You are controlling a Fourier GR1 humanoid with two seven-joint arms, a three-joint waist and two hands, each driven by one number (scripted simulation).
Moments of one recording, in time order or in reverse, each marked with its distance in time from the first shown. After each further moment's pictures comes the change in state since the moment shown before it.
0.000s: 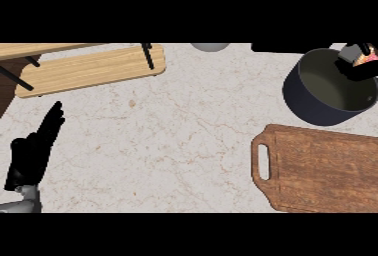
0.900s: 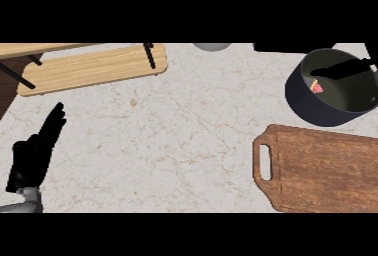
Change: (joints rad) left arm 0.012 -0.010 -0.005 -0.010 -0.008 -0.003 -0.010; right arm -0.181 0.061 -0.172 0.402 -0.127 0.069 -0.179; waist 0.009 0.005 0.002
